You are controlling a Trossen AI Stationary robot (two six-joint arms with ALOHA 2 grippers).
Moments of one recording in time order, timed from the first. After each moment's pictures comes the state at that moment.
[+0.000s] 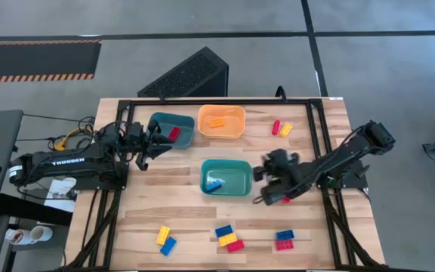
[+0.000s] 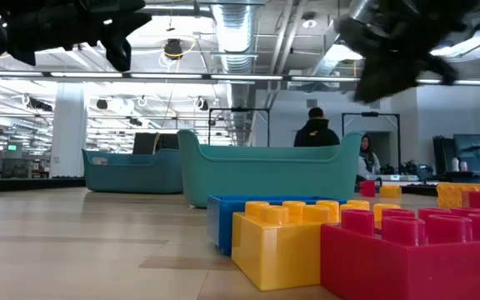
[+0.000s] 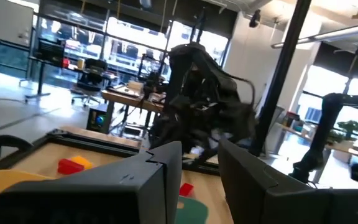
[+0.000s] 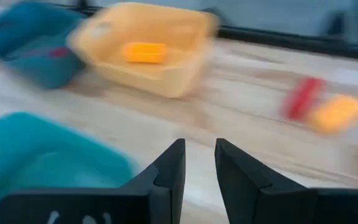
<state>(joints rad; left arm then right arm) 0.35 0.61 0.24 0.60 0.41 -0.35 0.42 1.48 0.99 -0.99 1.02 1.61</state>
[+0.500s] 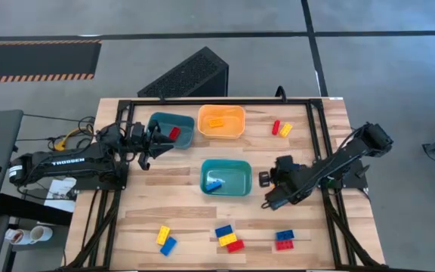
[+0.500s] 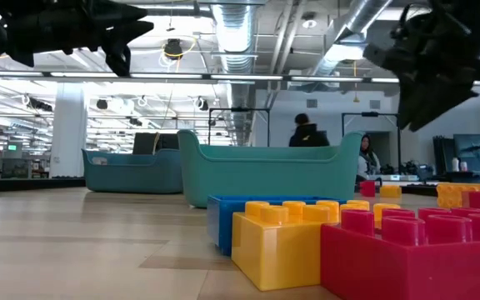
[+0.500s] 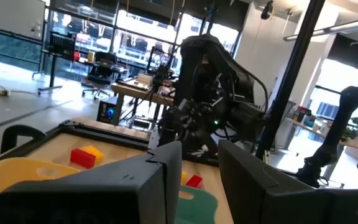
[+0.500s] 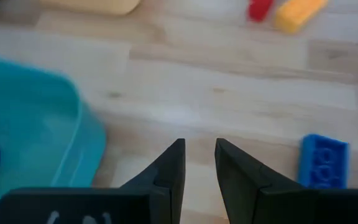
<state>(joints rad) 0.35 0.62 0.24 0.56 0.38 -0.33 0.47 1.52 0.99 -1.14 0.70 1.89</state>
